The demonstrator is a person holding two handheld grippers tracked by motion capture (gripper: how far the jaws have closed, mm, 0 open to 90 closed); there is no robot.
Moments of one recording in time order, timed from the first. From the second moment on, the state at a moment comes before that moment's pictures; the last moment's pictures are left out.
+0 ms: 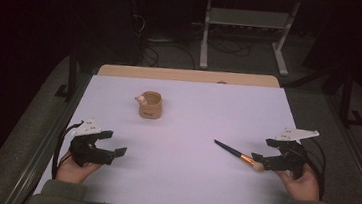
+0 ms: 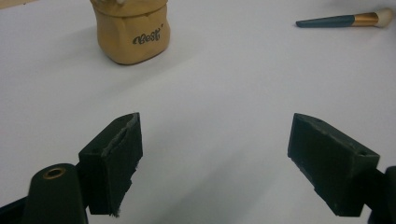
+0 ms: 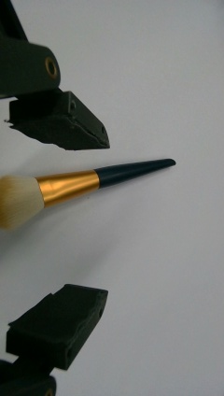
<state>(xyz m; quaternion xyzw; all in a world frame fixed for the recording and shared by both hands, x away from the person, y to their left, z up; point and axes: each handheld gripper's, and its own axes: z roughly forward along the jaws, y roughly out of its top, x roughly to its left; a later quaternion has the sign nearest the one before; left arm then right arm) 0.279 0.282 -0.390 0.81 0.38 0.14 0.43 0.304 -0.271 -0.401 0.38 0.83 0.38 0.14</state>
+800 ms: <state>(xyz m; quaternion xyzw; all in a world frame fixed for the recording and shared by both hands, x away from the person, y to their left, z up) 0.278 0.279 -0.390 0.81 0.37 0.14 0.43 0.305 -0.260 -0.393 0.36 0.84 0.37 0.15</state>
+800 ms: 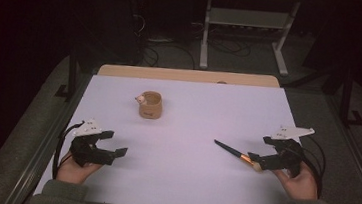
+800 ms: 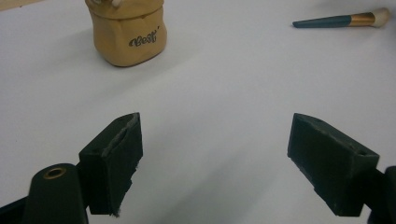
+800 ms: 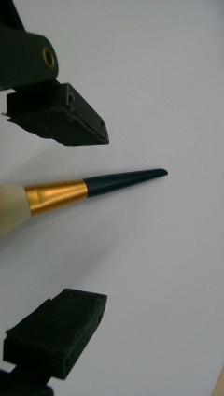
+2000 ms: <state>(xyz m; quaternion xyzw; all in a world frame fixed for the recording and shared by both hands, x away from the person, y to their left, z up) 0.280 0.275 -0.391 0.82 0.36 0.14 0.43 0.350 -0.210 -0.390 0.30 0.91 0.27 0.08</state>
